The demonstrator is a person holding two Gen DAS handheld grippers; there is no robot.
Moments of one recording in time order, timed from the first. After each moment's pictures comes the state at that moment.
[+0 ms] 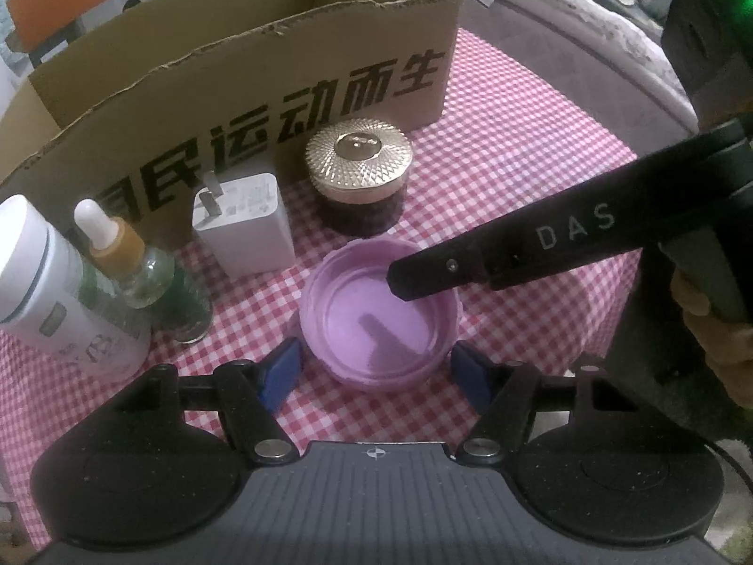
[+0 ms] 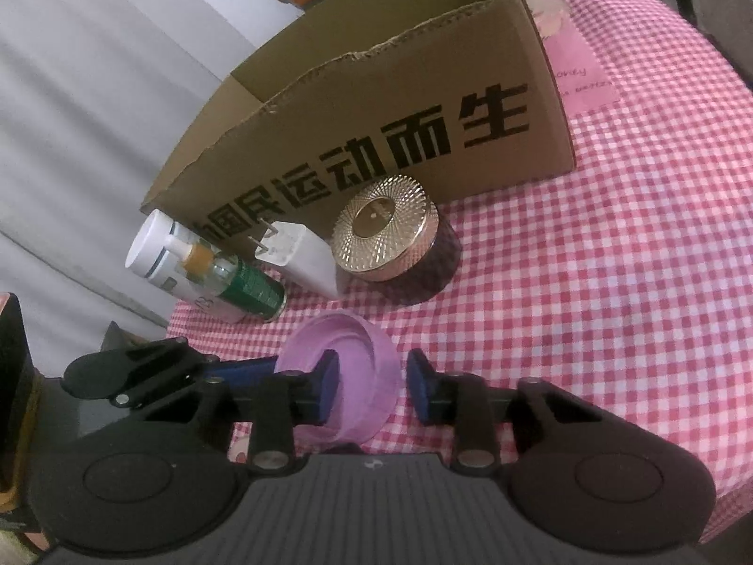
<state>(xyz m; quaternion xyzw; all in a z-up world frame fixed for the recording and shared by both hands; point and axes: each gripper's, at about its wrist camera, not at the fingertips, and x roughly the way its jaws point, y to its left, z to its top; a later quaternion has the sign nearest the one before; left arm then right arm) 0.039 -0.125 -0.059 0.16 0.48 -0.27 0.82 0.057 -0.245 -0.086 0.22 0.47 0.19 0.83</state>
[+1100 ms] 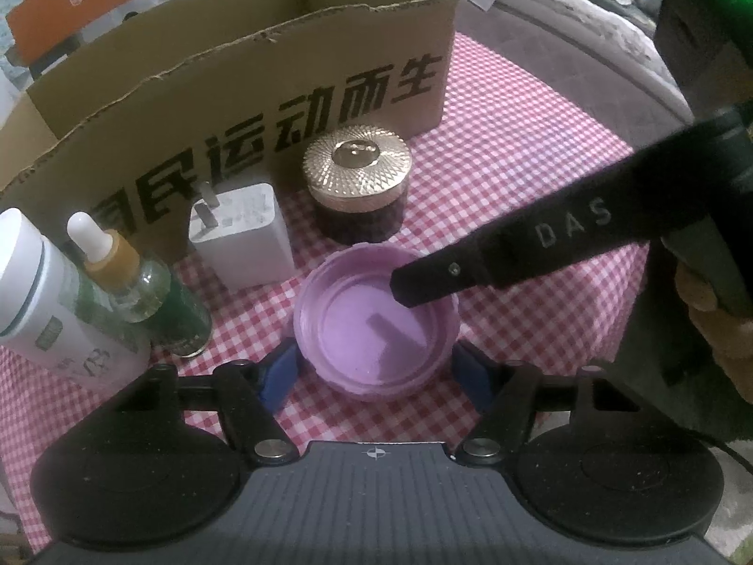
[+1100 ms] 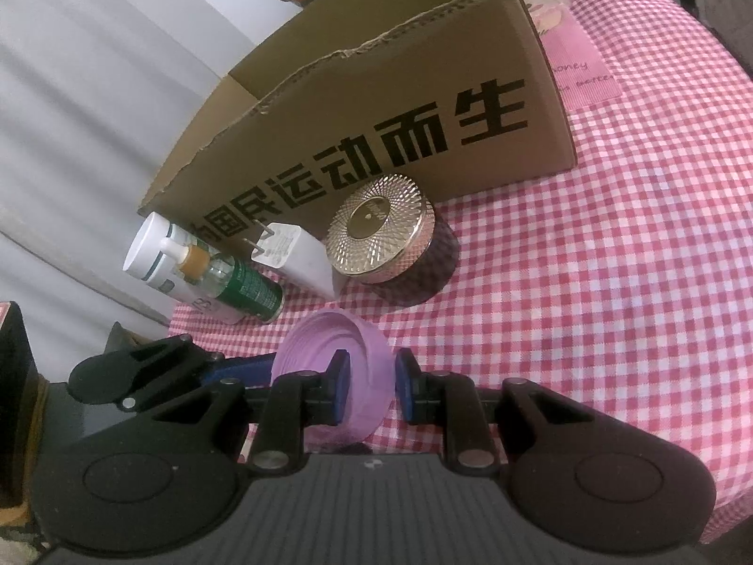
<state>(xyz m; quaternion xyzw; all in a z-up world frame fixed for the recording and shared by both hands) 0.043 -0.128 -0.064 0.17 0.46 -0.27 0.83 0.061 -0.254 -0.090 0.23 0.47 0.20 0.83</state>
